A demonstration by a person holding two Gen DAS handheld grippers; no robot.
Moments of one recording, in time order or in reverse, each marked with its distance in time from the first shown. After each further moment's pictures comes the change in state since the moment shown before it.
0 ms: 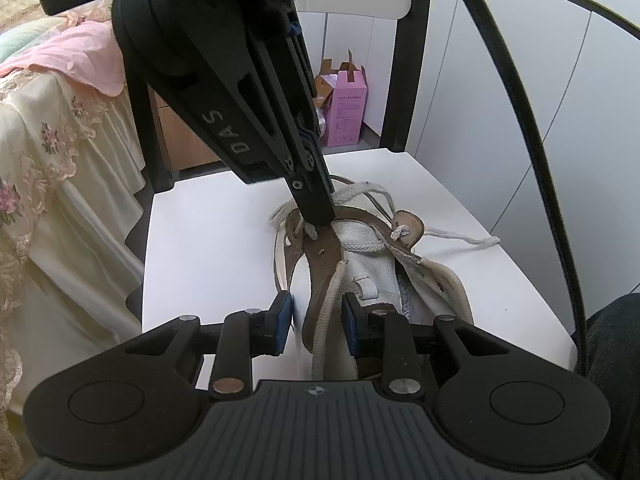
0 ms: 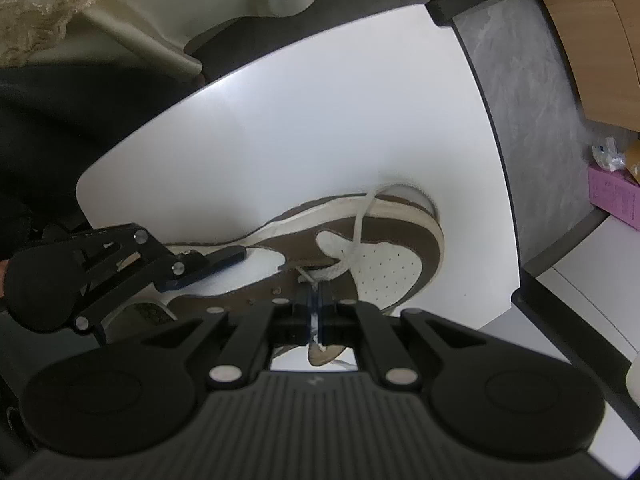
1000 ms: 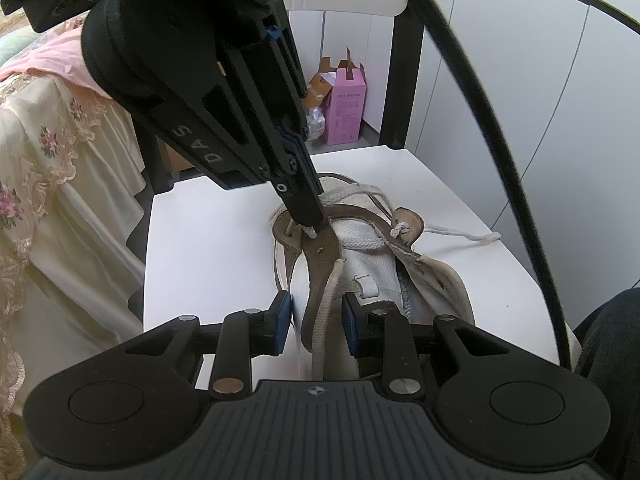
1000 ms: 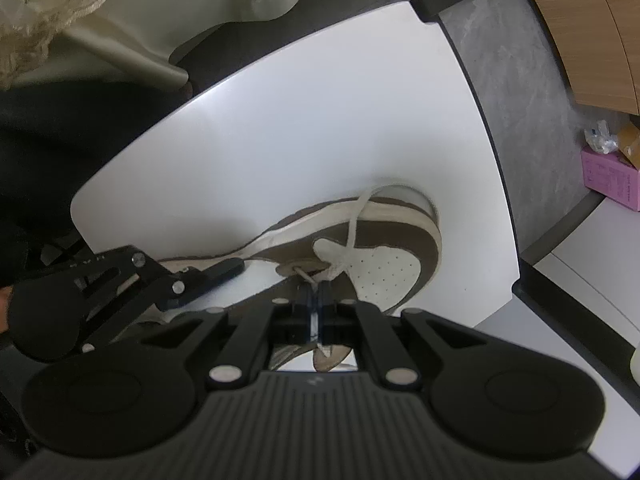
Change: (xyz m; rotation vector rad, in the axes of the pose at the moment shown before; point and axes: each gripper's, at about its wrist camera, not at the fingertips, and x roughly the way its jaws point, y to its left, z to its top) left arm 0.003 -0.037 0.015 0.016 0.007 0.009; right arm -0.001 0.000 0.007 0.056 0.003 -0.006
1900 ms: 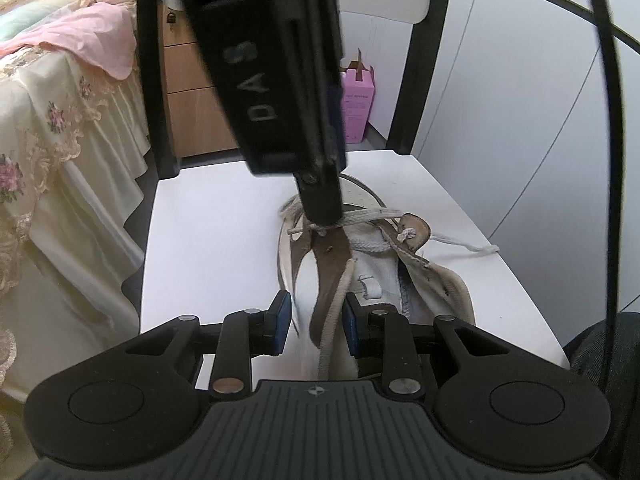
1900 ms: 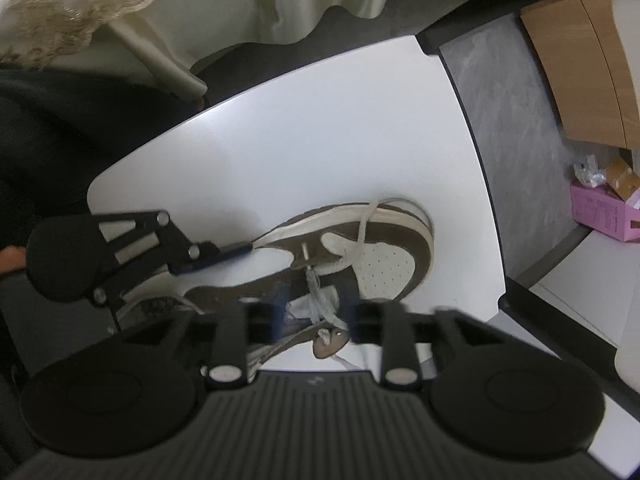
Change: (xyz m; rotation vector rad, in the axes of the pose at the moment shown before) left arm -0.001 0.012 -0.007 -0.097 0.005 -0.022; right arm -0.023 0.010 -0.033 -0.071 -0.118 -0.035
